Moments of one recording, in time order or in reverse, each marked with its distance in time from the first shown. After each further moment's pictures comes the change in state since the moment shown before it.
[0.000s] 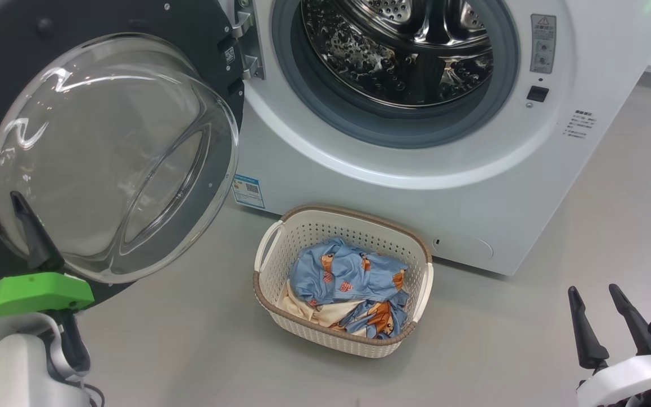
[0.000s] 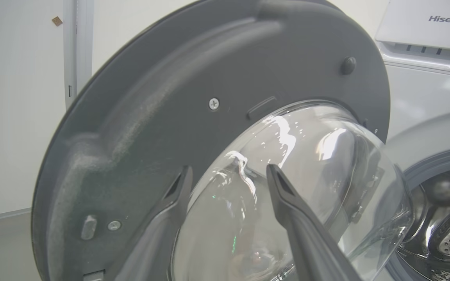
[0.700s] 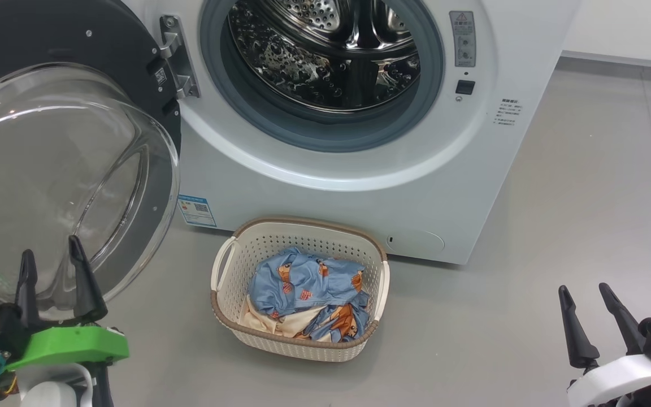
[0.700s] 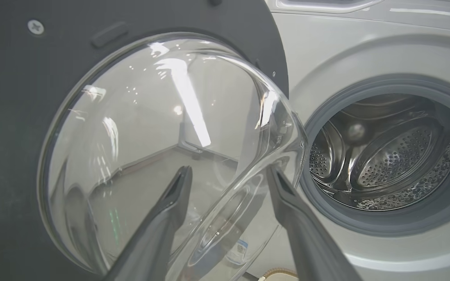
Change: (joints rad) left arm 0.182 -0.003 -0.098 -0.113 0.026 -0.061 0.000; right arm -0.001 0.016 0.019 -0.010 0.000 0.000 0.000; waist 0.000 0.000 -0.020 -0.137
